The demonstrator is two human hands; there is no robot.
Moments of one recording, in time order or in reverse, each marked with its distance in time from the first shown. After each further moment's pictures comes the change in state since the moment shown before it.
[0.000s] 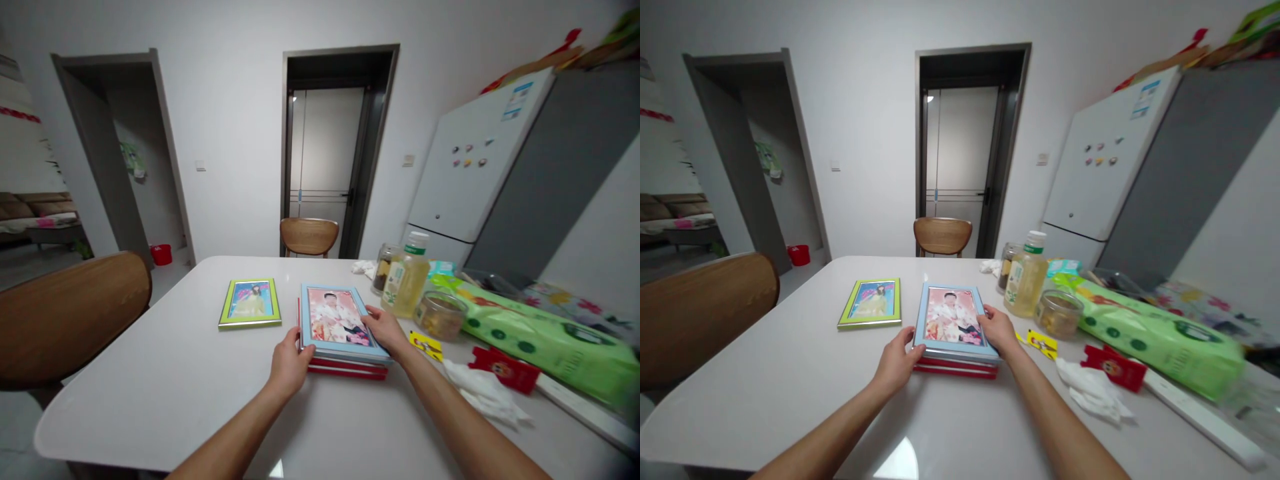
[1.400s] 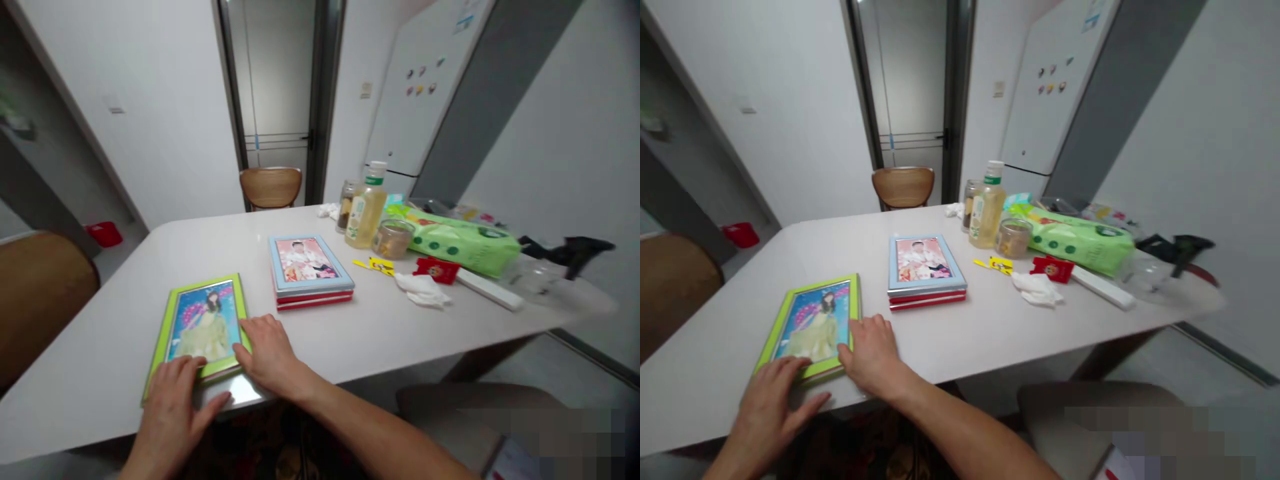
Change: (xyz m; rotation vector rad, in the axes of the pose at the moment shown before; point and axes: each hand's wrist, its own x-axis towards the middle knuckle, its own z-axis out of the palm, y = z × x) left_hand -0.097 -0.065 -0.137 0.928 -0.029 0.469; right_hand -0.190 -0.064 0.113 -0.391 -0.297 -0.536
